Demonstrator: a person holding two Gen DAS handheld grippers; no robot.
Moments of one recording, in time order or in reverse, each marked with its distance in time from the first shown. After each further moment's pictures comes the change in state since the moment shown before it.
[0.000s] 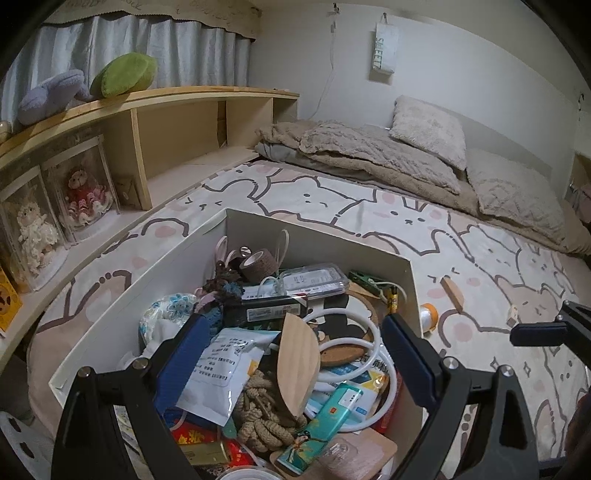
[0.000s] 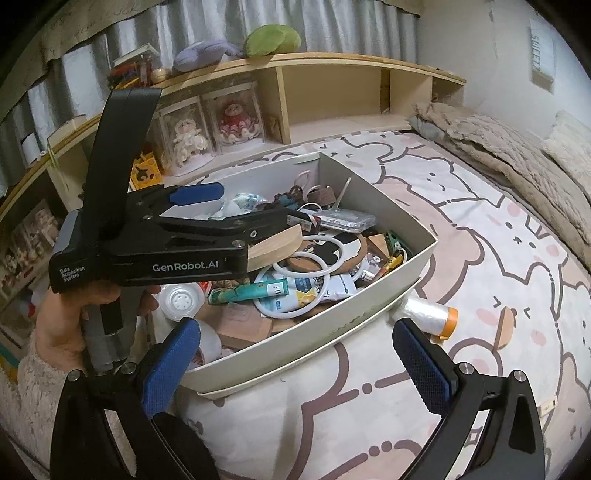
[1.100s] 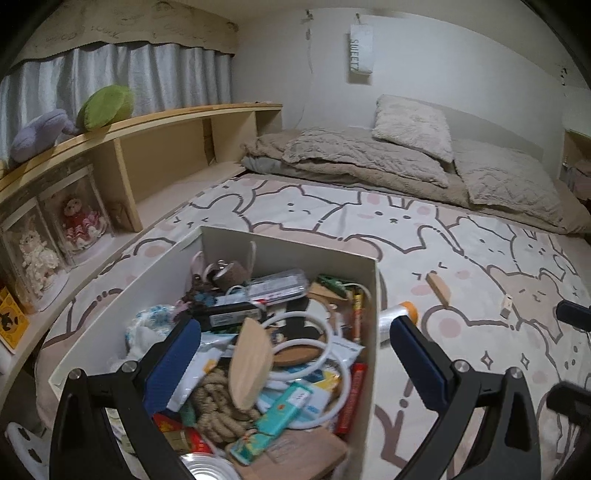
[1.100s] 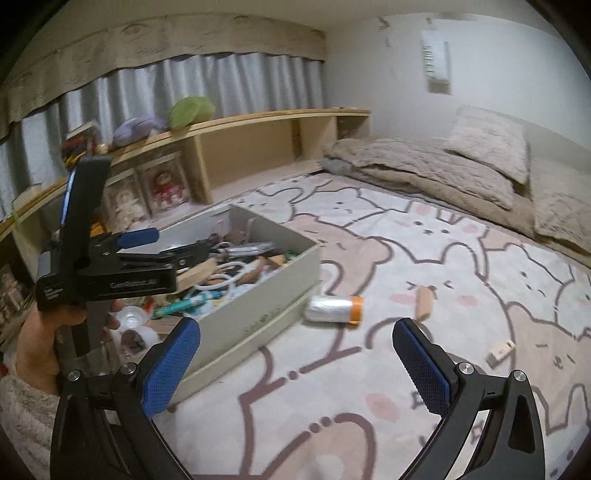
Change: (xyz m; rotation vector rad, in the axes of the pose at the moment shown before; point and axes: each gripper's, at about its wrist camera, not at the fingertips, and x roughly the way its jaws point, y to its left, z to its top) left arm -0.013 -0.053 -0.003 0.083 -0.039 -0.012; right arm -0.076 -0.052 -0.069 0.214 -0.247 -0.243
